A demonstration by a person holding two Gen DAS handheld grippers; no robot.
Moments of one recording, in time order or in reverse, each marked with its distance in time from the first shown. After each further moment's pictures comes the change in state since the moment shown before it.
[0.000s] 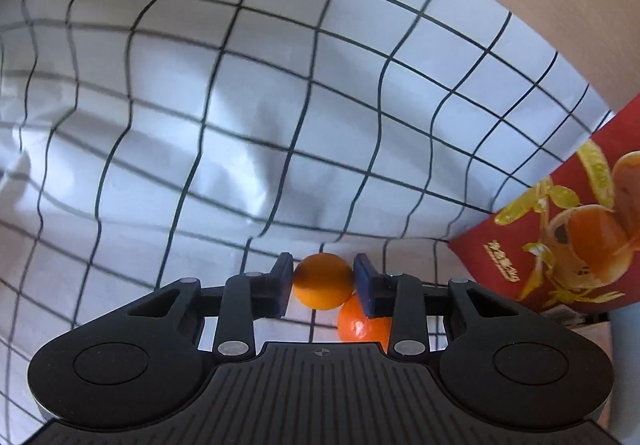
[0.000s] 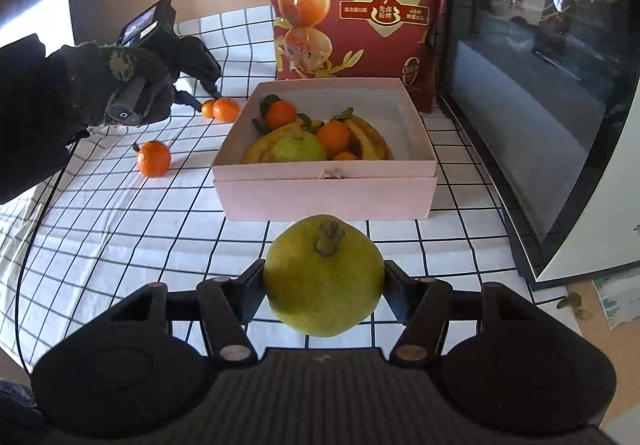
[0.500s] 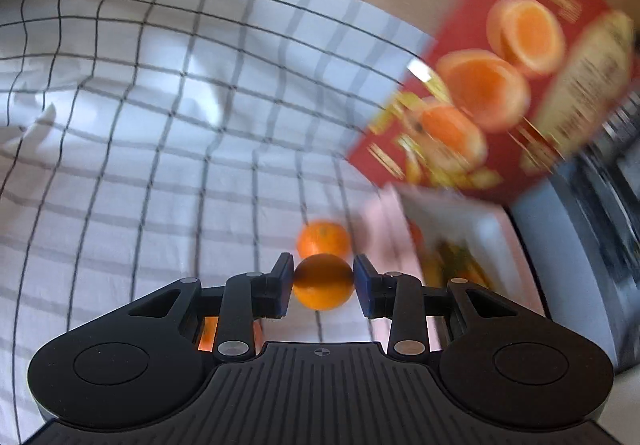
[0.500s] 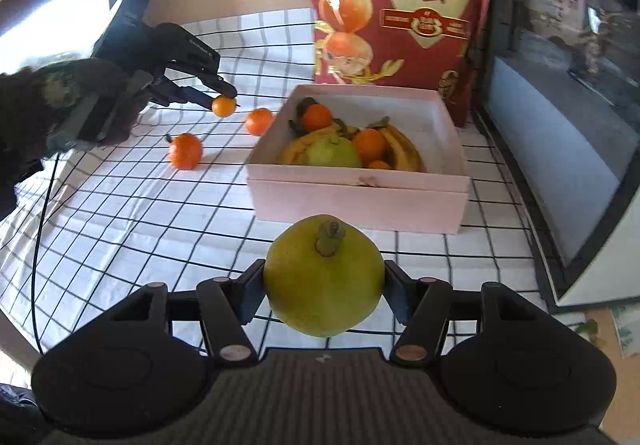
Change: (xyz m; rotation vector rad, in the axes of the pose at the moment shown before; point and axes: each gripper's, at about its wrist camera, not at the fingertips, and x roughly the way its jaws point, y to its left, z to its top) left arm -0.110 0.004 -0.093 0.163 -0.031 -0.220; right arm 0.005 0.010 0.001 -0.083 -0.017 0.096
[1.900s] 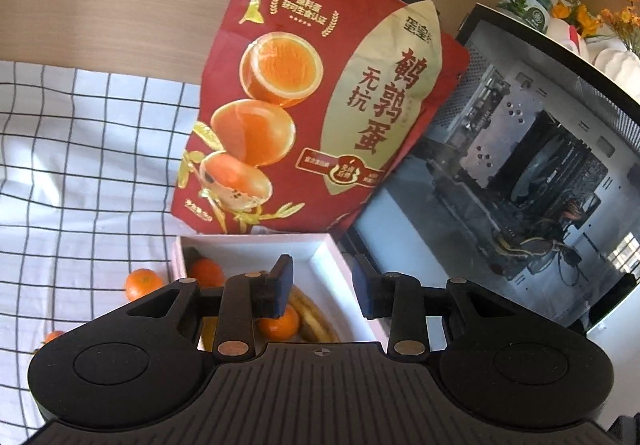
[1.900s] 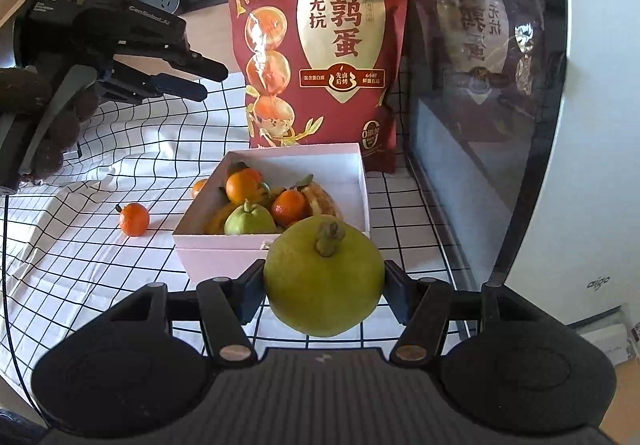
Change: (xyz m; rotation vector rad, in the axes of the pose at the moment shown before) left arm -0.041 -0.145 0.001 0.173 -0.141 -0.200; right arm -0.029 -0.065 0.011 0.106 -0.155 -0.088
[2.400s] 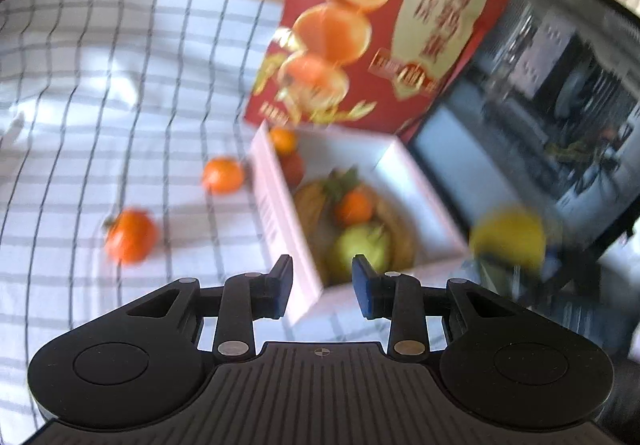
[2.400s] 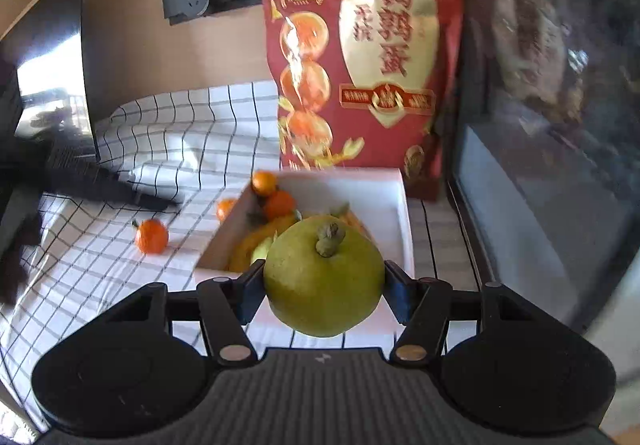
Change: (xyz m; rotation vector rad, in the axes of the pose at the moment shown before) left arm -0.033 0.049 -0.094 -0.007 0.124 0.122; right arm 0.044 0.015 0.049 -0.075 -0.025 0.089
